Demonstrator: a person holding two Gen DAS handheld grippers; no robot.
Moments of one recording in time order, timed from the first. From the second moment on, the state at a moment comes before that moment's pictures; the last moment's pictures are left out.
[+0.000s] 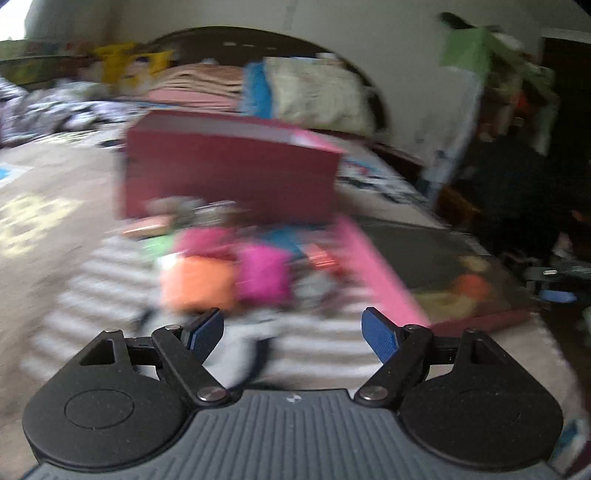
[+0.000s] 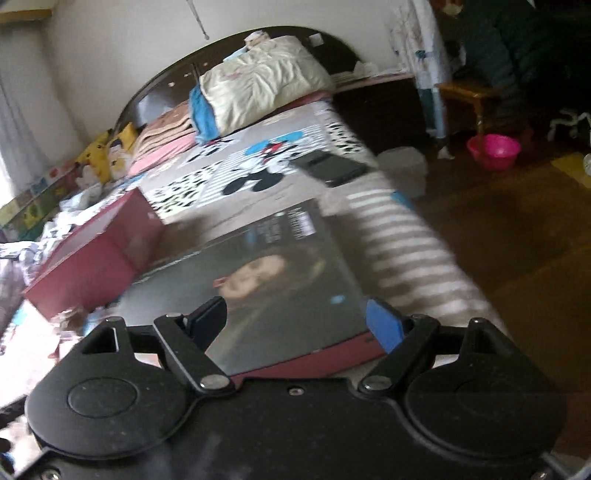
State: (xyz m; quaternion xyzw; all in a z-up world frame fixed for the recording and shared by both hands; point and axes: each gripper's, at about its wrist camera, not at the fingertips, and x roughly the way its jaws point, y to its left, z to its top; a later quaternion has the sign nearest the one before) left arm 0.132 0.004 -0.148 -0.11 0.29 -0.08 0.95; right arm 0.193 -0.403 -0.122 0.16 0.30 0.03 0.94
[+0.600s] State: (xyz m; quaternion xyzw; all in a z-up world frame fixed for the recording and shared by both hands) left arm 0.234 -0.081 -0.172 -0.10 0.35 -0.17 0.91; right arm 0.237 -0.423 -0.154 0.15 0.30 0.07 0.94
